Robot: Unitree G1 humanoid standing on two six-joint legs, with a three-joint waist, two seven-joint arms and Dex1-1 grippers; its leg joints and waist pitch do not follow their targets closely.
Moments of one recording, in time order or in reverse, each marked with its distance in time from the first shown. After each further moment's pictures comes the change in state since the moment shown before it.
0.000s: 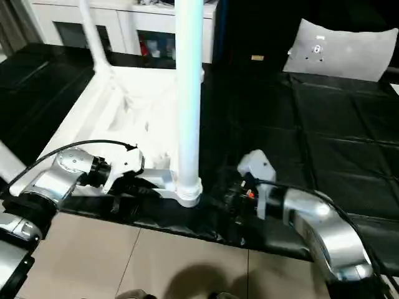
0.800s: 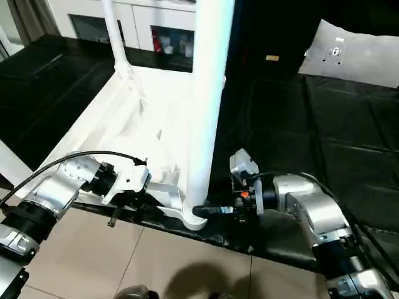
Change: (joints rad) left arm 0.044 0.014 -0.049 -0.142 0.009 -0.041 -0.093; right arm -0.198 -0.009 0.108 0.295 -0.013 -0.072 0.333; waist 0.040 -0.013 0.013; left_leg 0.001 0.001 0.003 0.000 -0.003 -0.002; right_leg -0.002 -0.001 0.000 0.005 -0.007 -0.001
